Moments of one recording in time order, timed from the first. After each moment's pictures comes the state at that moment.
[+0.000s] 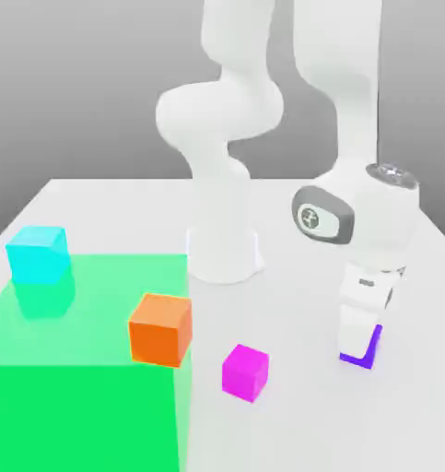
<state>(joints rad) 0.53 0.21 0.12 -2.82 -0.19 3.02 0.54</state>
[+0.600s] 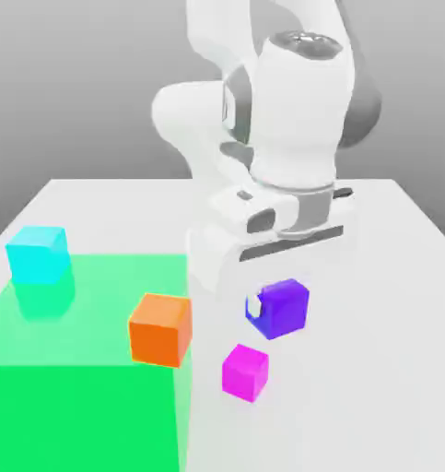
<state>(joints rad) 0.12 -0.23 -0.13 -2.55 -0.09 2.33 0.51</state>
